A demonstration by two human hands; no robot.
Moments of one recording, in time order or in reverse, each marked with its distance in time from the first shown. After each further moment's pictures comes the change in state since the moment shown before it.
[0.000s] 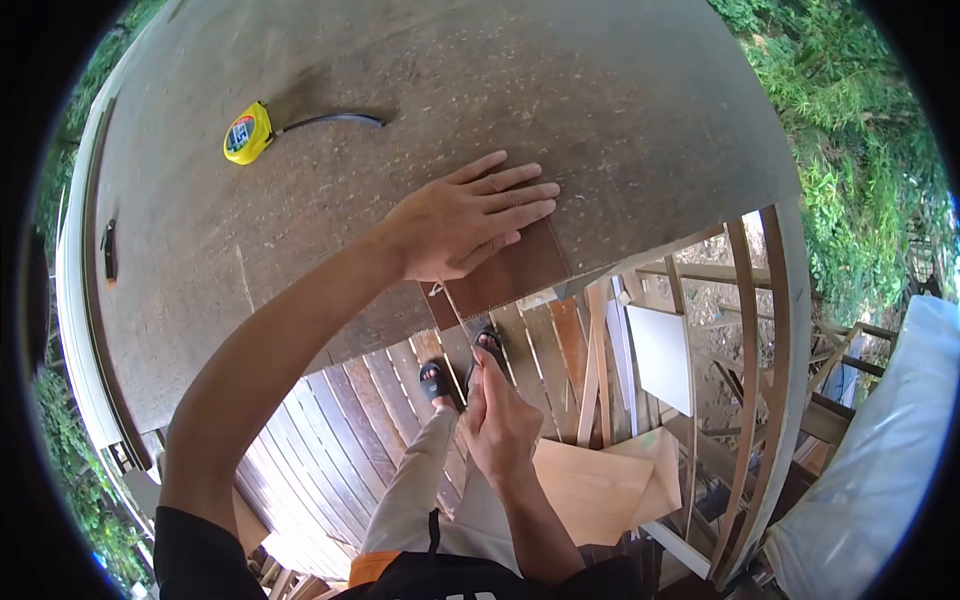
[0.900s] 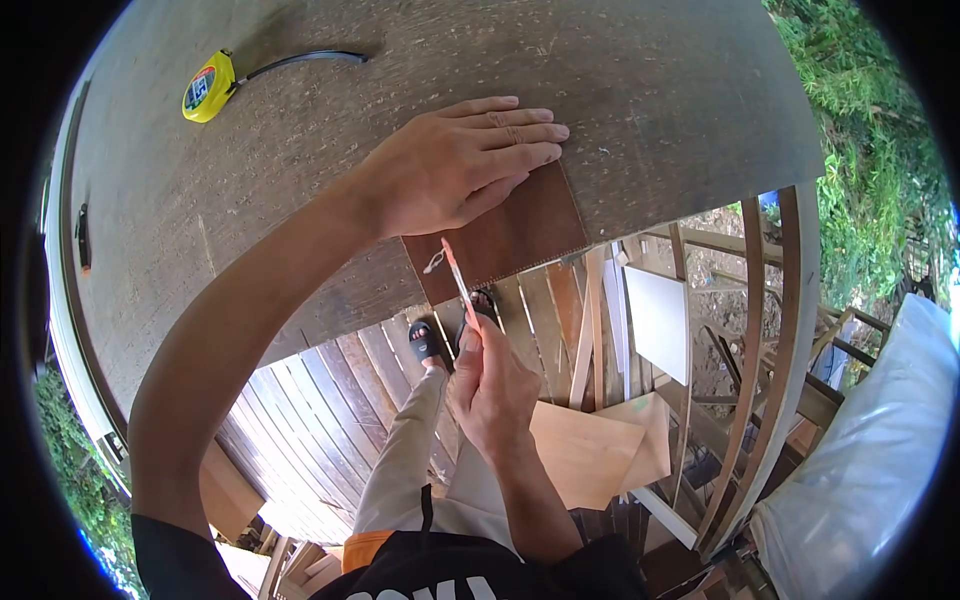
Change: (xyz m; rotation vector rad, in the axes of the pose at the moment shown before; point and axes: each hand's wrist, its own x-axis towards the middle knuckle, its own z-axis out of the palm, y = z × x) left_hand -0.001 -0.009 0.008 -0.090 0.243 0.013; right_hand 0.009 0.013 0.017 0.076 0.002 -0.002
